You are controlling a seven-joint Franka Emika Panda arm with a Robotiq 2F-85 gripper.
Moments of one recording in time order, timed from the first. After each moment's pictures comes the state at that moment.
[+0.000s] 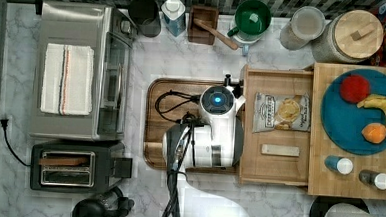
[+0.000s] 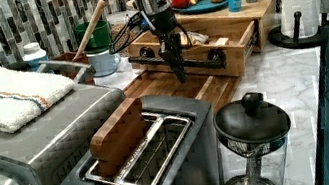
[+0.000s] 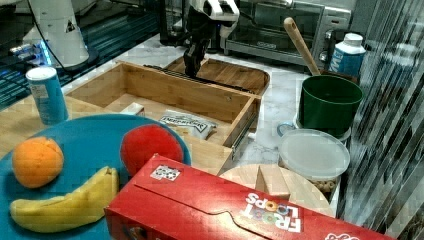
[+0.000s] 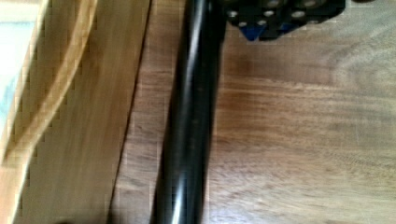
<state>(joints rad) -0.12 0.24 0.09 -2.30 -0.13 0.77 -0.84</state>
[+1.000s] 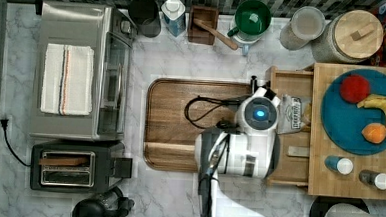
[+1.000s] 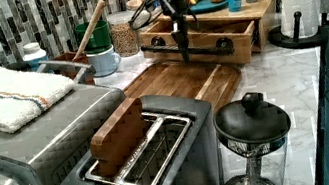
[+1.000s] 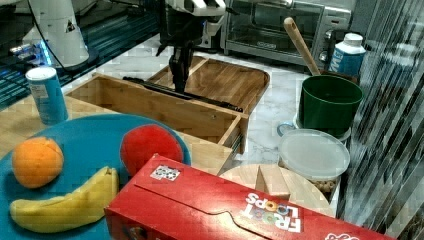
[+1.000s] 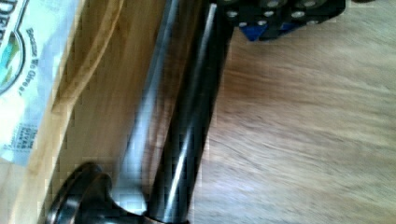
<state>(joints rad) -0.24 0.18 0.02 -2.32 -0.14 0.88 -1.15</state>
